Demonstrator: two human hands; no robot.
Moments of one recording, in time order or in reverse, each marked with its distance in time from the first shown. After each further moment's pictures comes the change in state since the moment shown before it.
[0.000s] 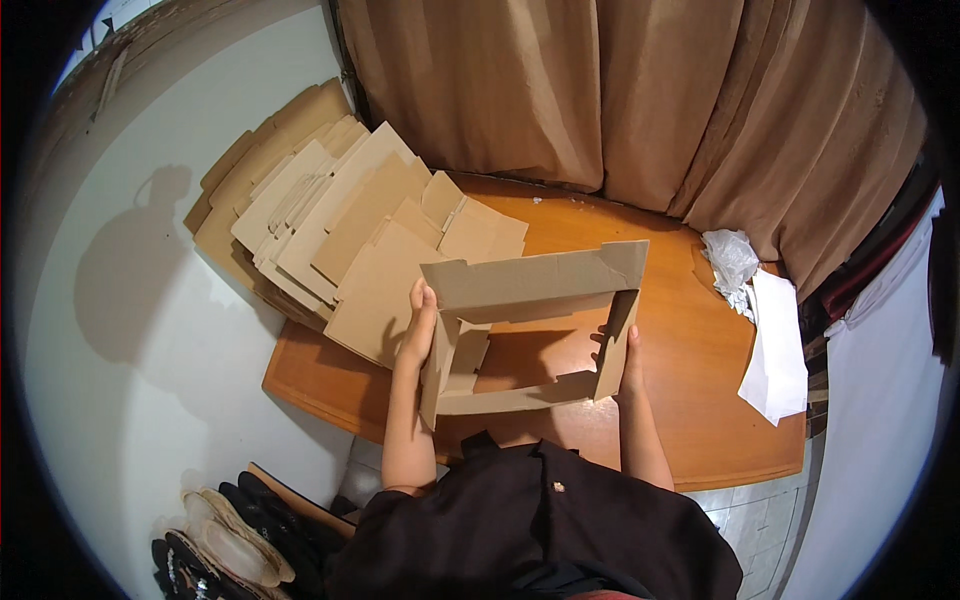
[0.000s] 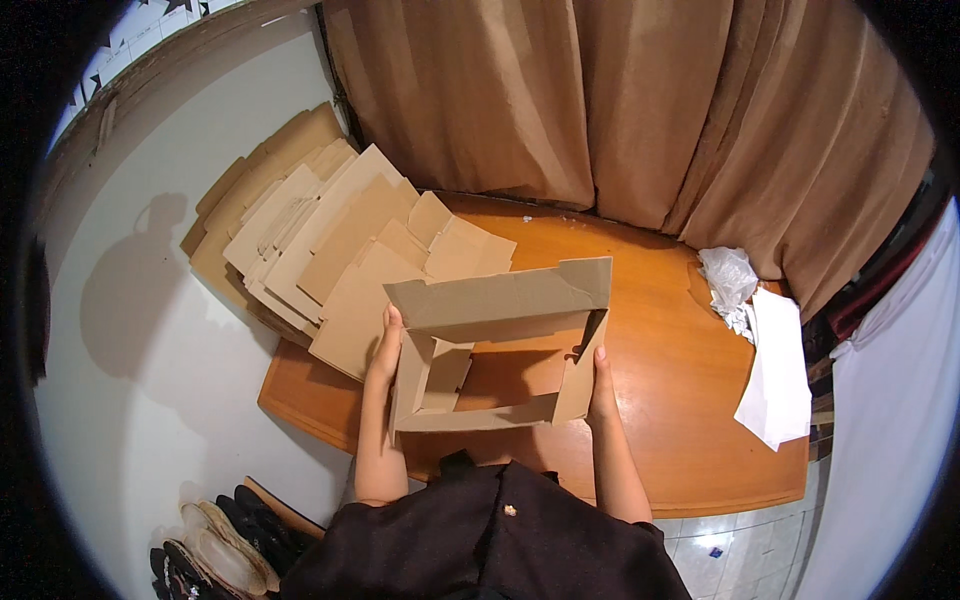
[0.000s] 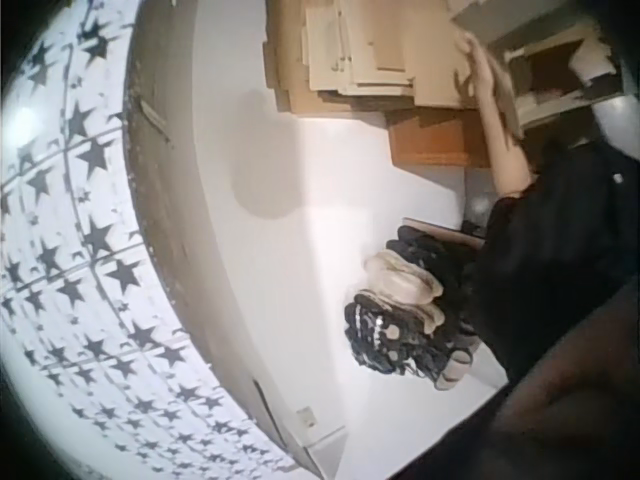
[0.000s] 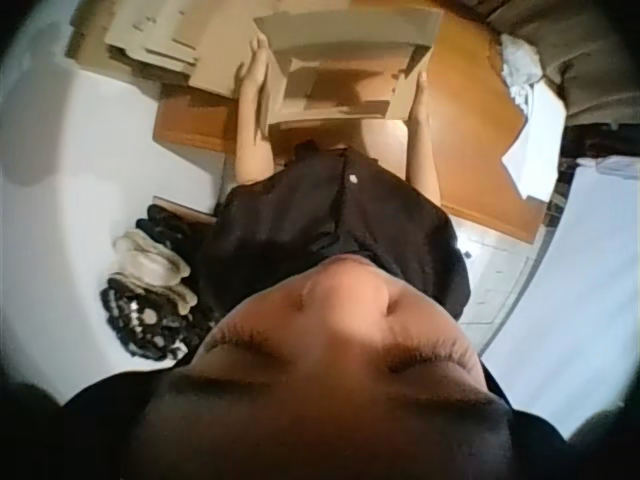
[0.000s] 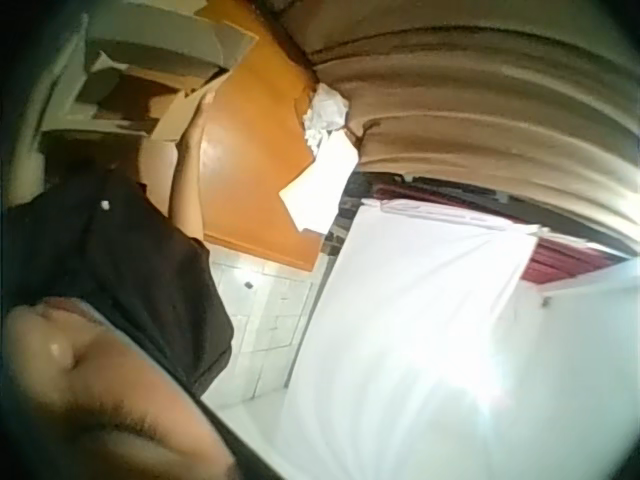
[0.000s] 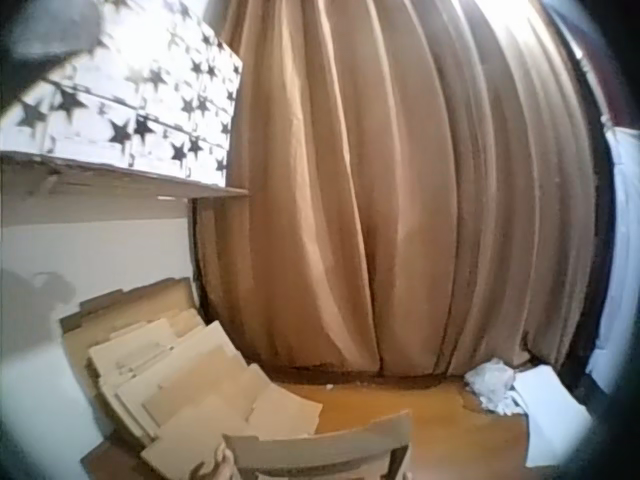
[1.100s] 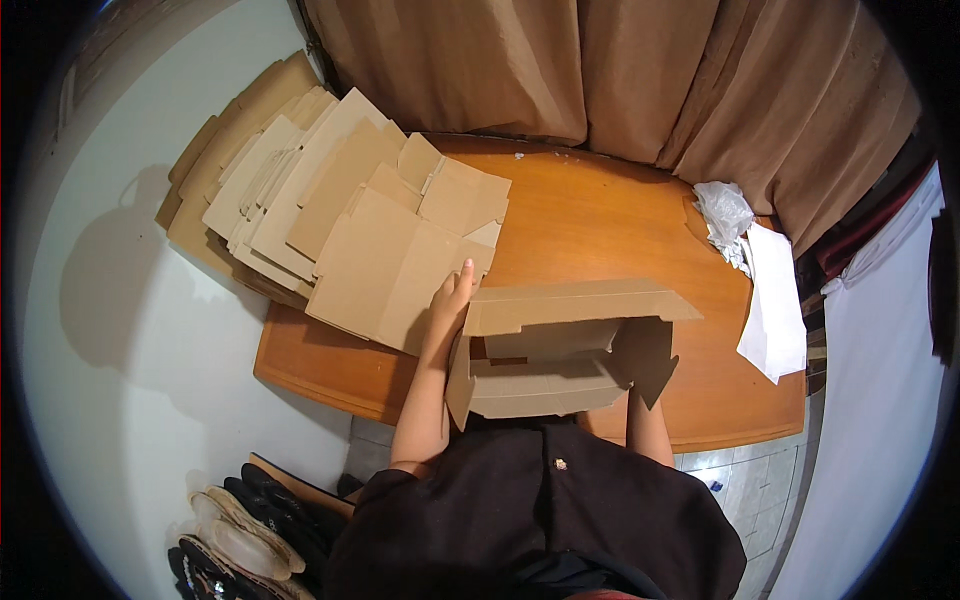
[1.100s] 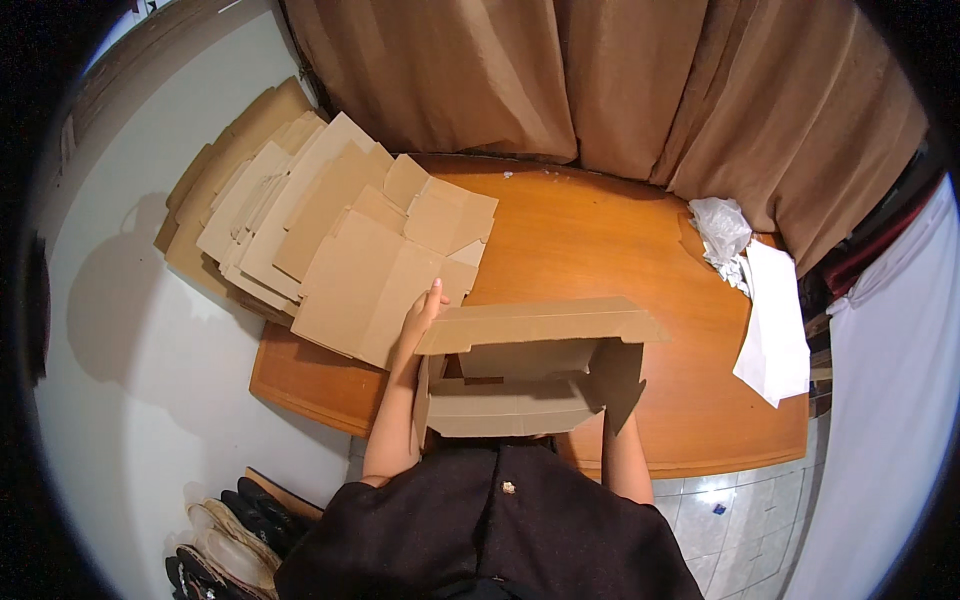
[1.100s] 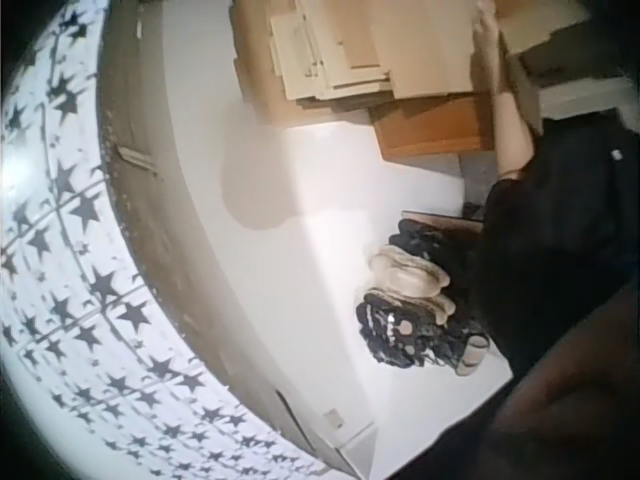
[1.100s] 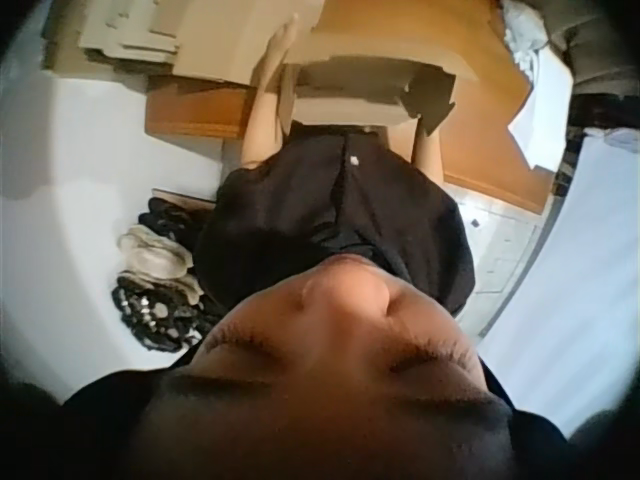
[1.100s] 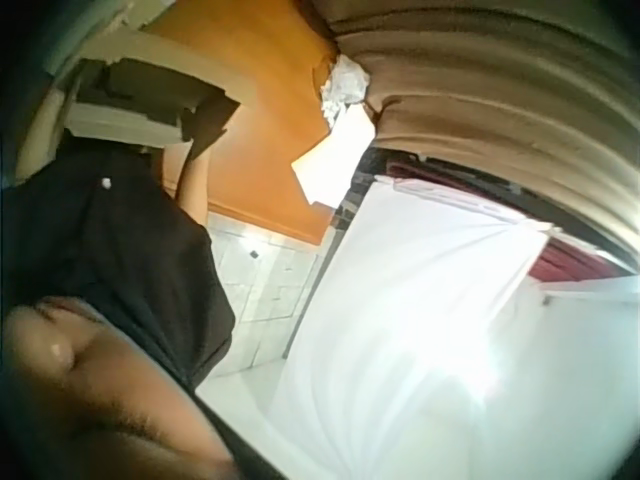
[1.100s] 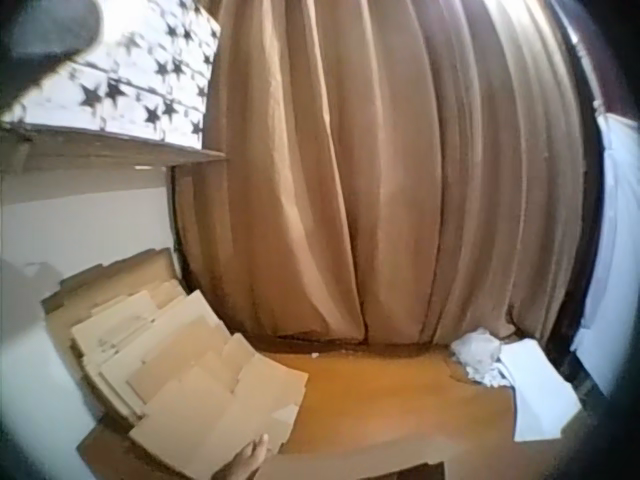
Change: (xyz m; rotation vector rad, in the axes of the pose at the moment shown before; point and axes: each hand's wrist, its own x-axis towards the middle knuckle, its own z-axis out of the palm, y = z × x) left_hand 0.003 -0.011 0.072 0.350 -0.053 -0.307; right_hand -0.014 0.046 -0.079 -2.211 0.204 -0.119
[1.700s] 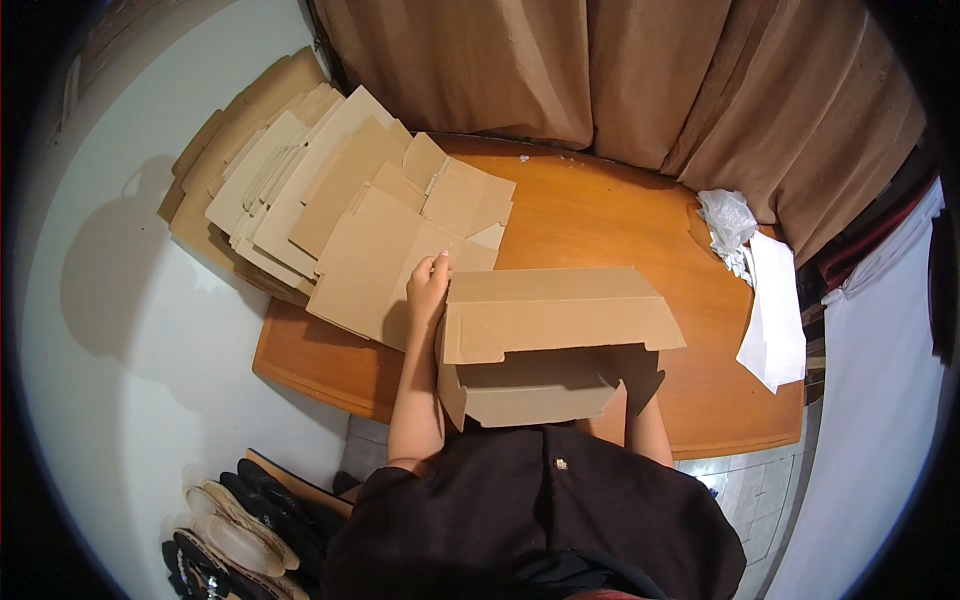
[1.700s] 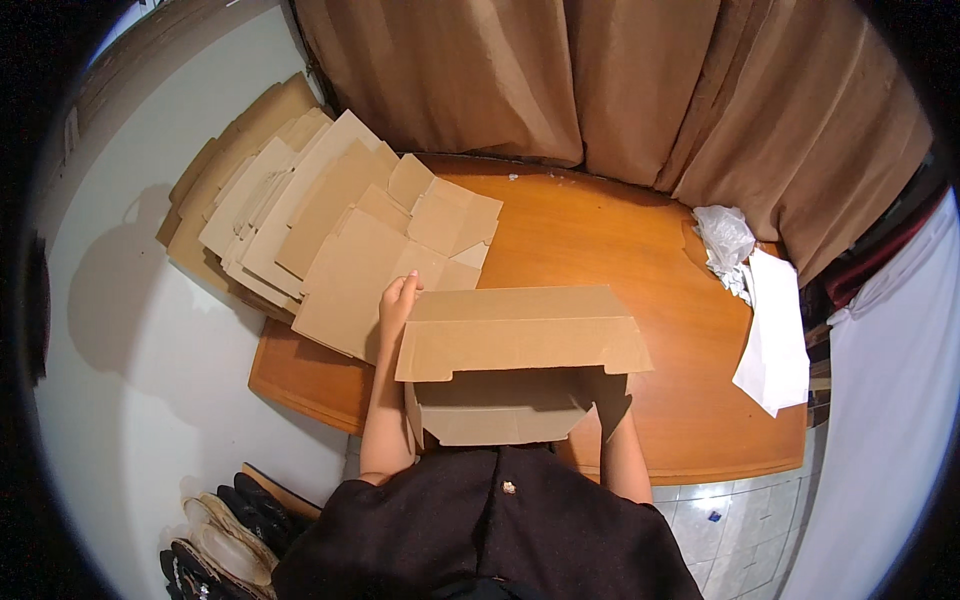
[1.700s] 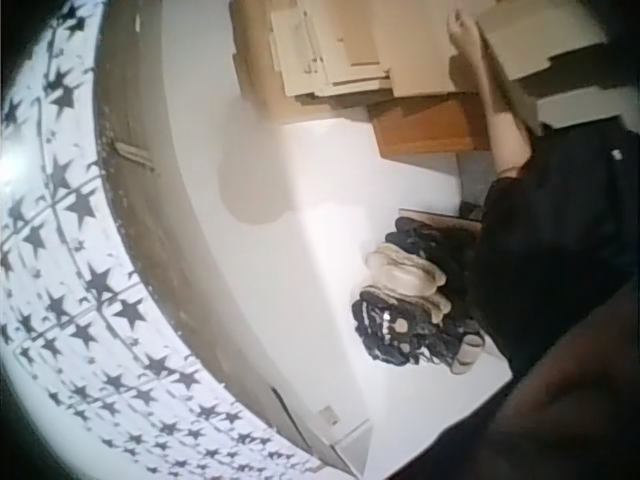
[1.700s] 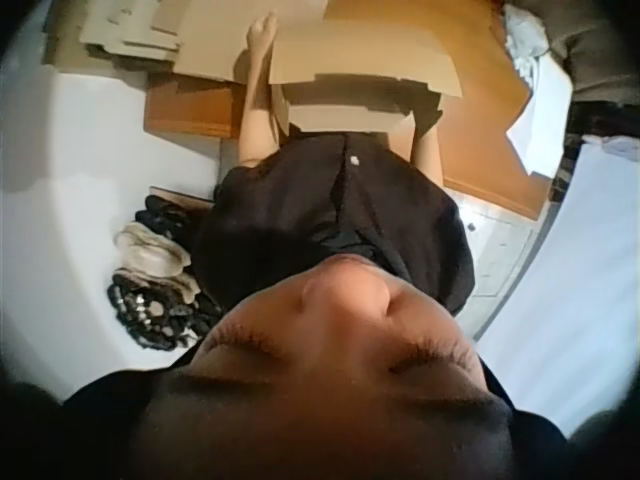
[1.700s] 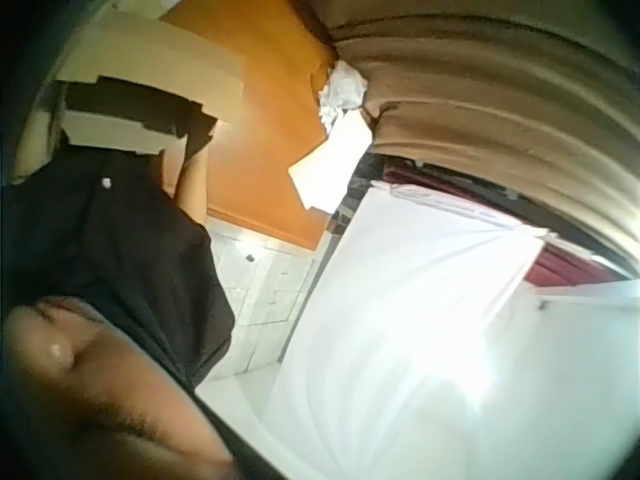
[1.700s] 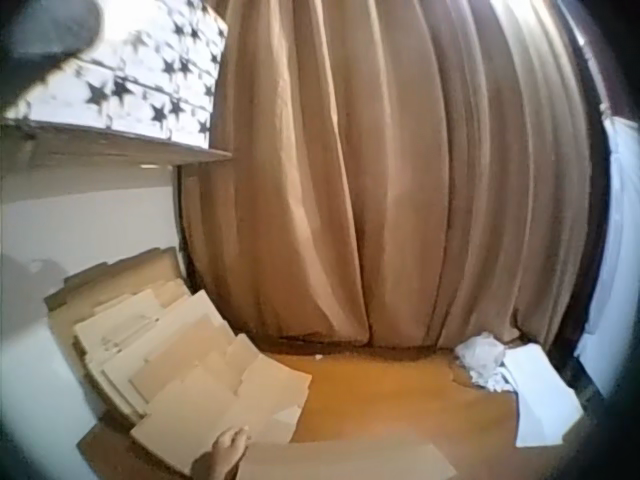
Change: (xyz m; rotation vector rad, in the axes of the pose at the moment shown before) left_hand 0.008 0.007 -0.027 -0.134 0.254 0.110; right_hand 0.011 0.001 0.013 0.335 0.065 -0.021
